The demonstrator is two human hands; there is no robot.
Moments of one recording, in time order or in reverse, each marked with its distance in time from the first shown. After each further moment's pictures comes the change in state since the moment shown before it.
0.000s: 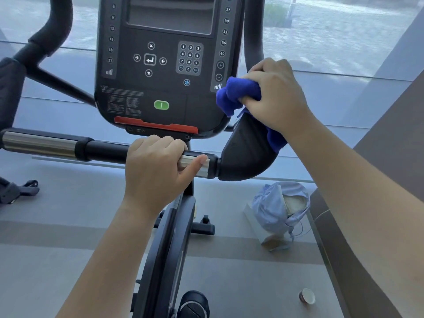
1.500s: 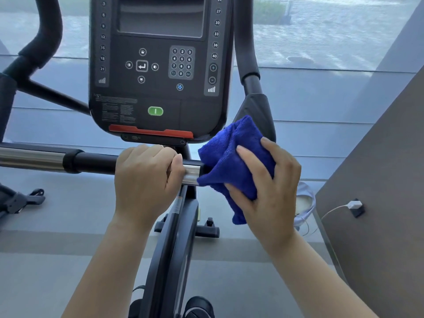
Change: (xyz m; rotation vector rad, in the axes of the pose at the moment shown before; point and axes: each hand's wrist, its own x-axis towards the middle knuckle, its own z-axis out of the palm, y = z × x) left_hand 0.001 0.005 -0.002 0.049 0.024 -0.030; right_hand -0.149 -0.039 0.044 0.119 0.462 0.015
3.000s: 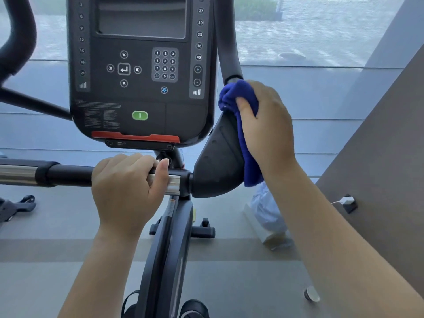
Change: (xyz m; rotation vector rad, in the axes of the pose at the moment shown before) left_hand 0.006 0.011 0.003 0.022 0.072 -0.084; right_hand 0.114 0.037 0.013 0.151 -0.157 0.381
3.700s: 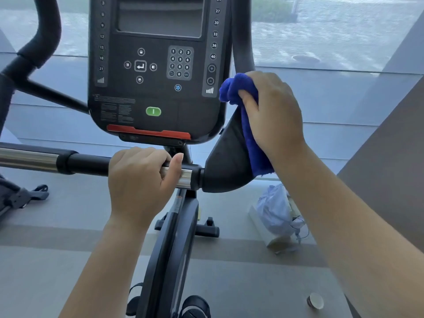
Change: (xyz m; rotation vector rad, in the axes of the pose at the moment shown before) left_hand -0.001 -0.001 -0.002 -0.005 -0.051 0.001; right_hand 0.011 -0.016 -0.005 -0.231 -0.076 -0.189
